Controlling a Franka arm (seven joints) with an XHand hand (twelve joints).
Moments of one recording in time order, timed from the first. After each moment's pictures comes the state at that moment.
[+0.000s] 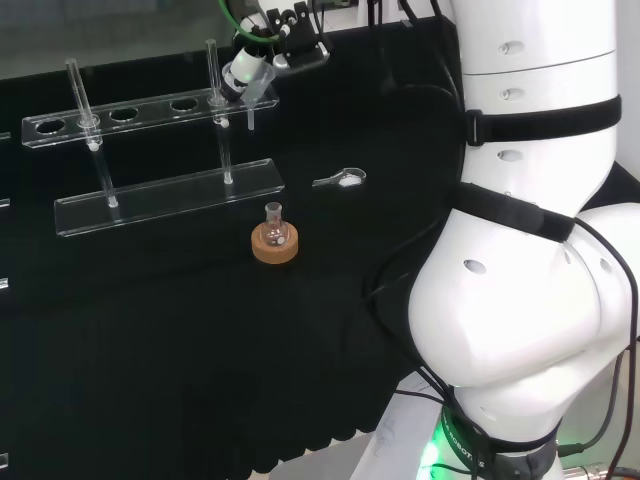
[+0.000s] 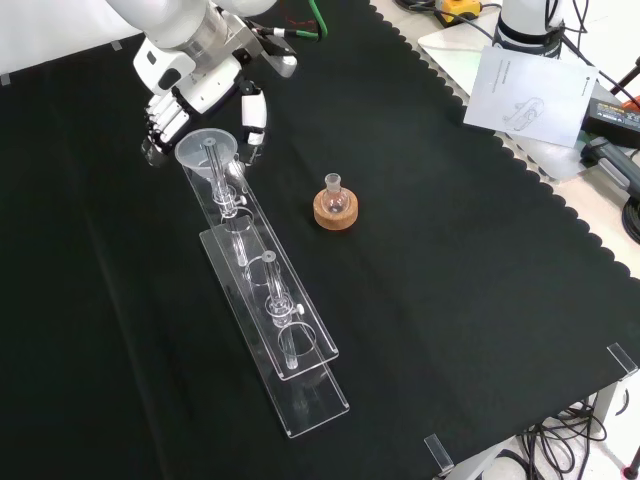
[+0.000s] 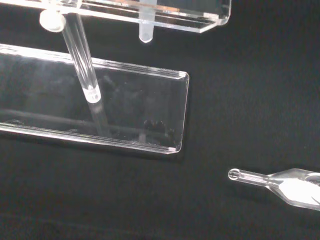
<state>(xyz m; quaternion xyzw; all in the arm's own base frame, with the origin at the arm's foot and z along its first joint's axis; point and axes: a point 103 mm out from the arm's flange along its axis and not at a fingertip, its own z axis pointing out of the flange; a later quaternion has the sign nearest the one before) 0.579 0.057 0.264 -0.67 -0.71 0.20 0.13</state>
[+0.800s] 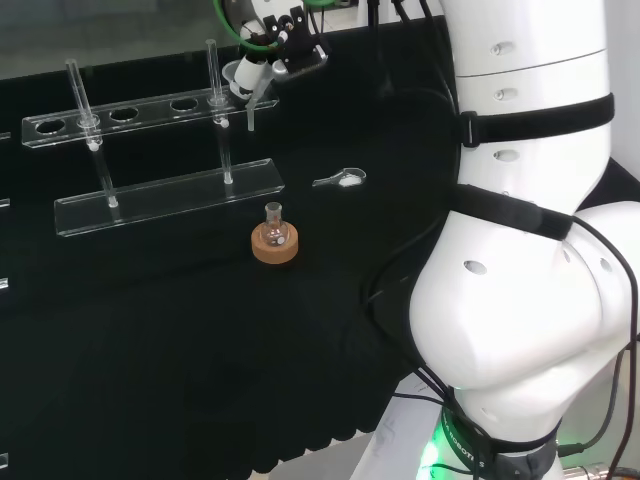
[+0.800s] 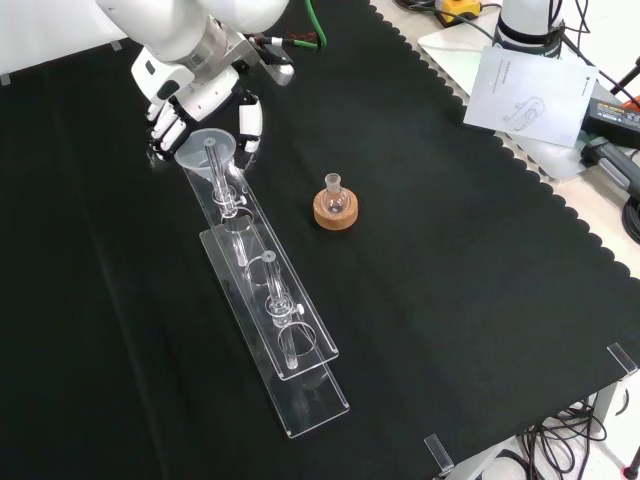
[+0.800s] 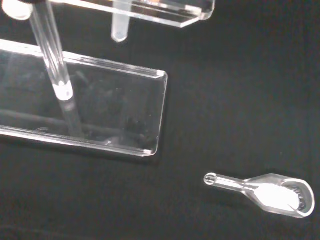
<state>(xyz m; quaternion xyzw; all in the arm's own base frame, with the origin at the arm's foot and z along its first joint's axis) 0.586 0.054 0.256 -0.67 -0.70 0.22 0.10</state>
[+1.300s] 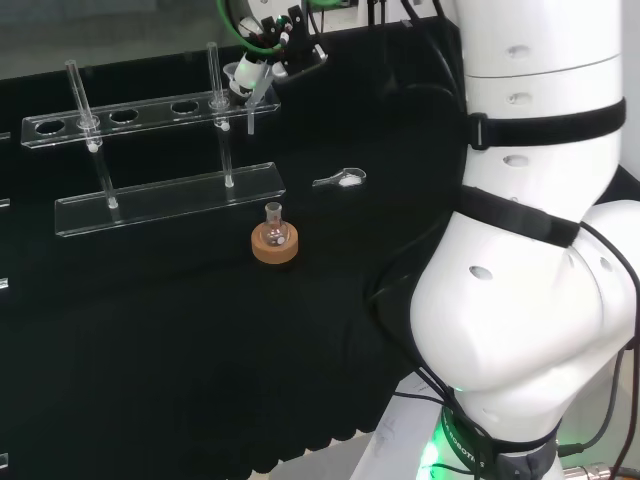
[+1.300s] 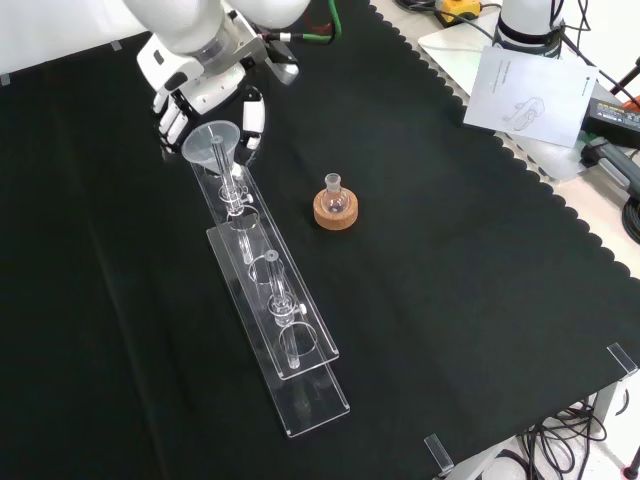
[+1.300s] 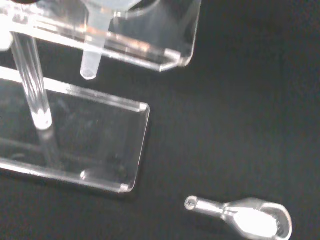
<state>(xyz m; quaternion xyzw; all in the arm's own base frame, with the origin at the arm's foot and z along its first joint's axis) 0.582 0.055 0.267 -0.68 -0.70 0.21 0.04</state>
